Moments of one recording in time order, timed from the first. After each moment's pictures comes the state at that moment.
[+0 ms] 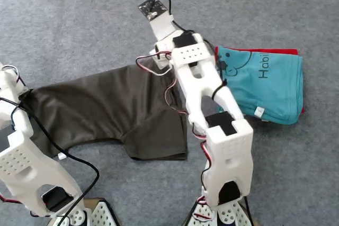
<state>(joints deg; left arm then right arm) -40.8 23.2 6.9 37.0 -0.9 -19.1 29.1 -13.3 53.1 18.3</state>
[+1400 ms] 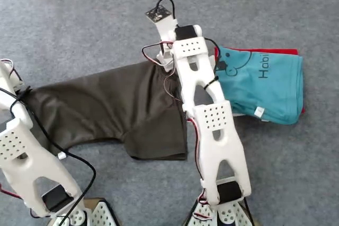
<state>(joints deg) -40.8 41.0 -23.2 61.8 -0.9 -14.4 65.0 -66.3 85.1 18.2</state>
